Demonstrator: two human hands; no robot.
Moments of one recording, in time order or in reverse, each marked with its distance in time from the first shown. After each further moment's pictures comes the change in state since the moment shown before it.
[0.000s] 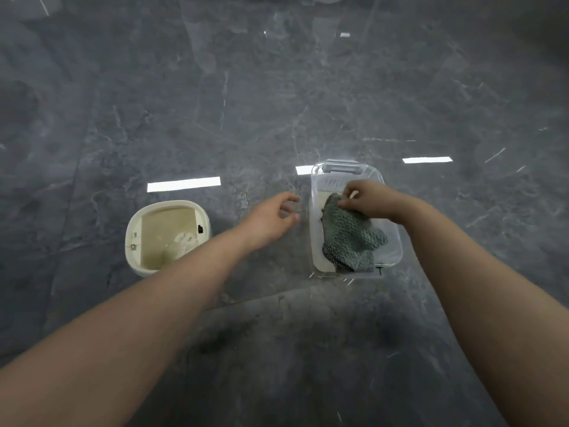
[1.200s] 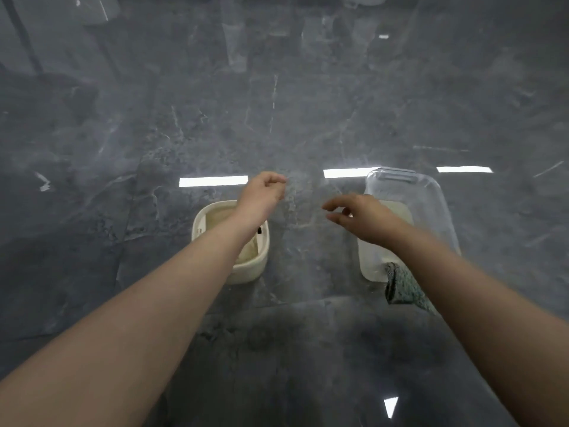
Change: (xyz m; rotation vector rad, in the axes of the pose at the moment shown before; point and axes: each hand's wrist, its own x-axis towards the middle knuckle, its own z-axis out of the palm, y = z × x) left_hand -0.019 -0.024 -0.089 -0.403 0.379 -0.210; right_hand 0.004 -0.080 0.070 -0.212 0.039 -0.341
